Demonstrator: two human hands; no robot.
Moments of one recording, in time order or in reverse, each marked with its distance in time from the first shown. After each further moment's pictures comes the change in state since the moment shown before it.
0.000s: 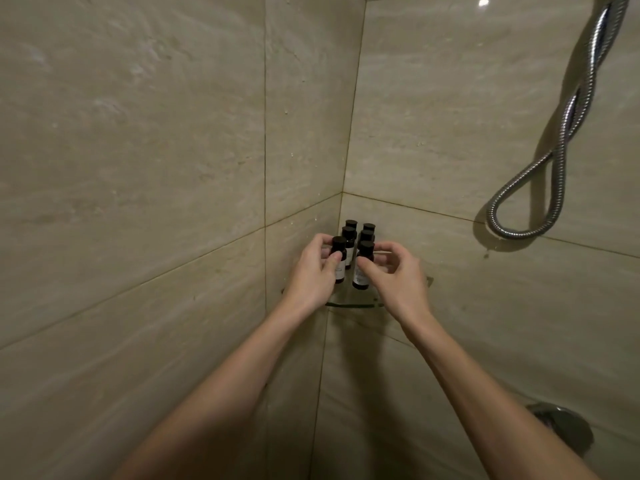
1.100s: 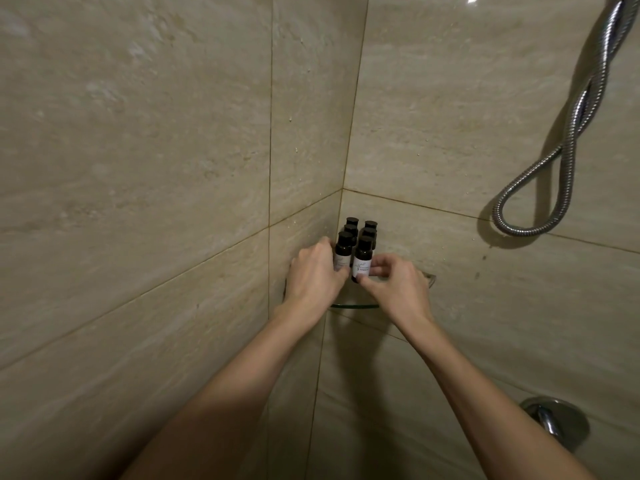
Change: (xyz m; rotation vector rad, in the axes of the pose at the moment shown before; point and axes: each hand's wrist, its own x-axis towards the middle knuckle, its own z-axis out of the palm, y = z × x) left_hand 0.009 -0.006 0.003 0.505 0.042 0.082; right_hand 0.006 0.017 0.016 -0.488 0.010 -0.007
